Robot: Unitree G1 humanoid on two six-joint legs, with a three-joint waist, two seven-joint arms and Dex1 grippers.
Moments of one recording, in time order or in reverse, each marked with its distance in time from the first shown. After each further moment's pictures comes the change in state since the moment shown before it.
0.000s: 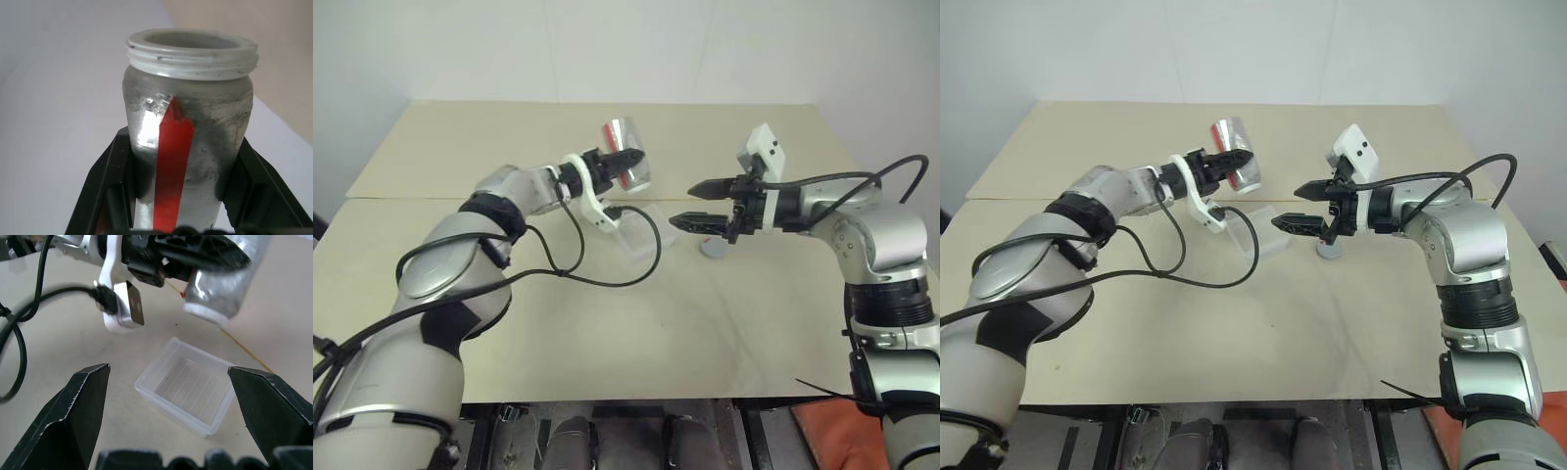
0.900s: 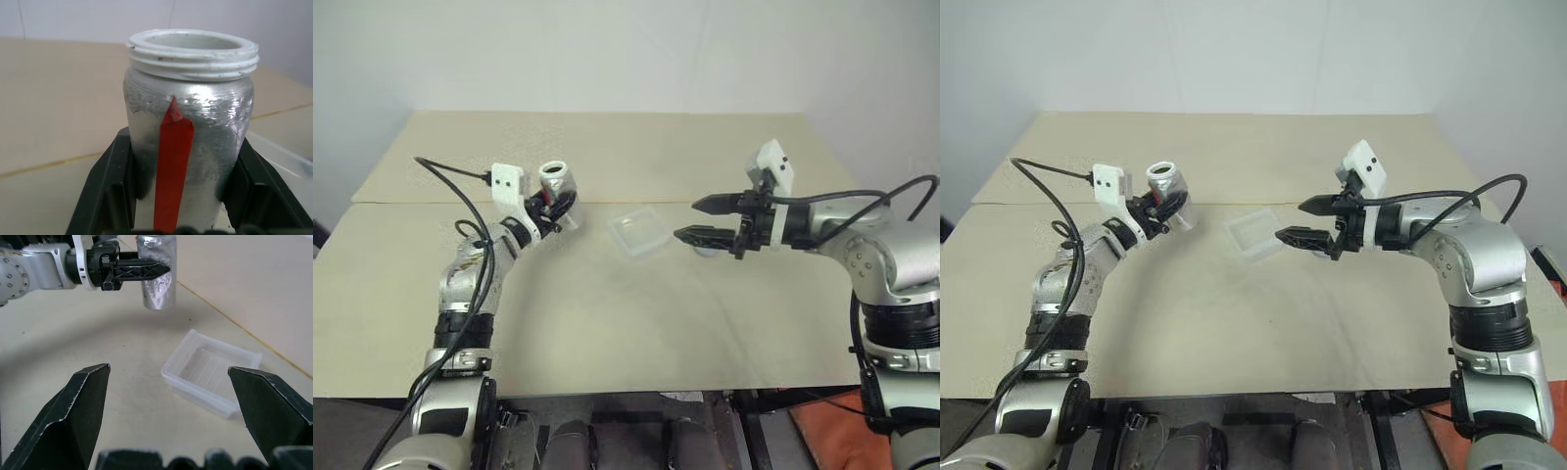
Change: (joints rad) left arm 0.732 -0.102 0.994 -0.970 -1.522 0.922 -1.087; right arm 0.073 -0.035 -0.020 -0.112 0.079 0.065 -0.033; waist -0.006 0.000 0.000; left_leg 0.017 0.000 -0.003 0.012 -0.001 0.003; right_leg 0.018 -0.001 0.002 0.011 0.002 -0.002
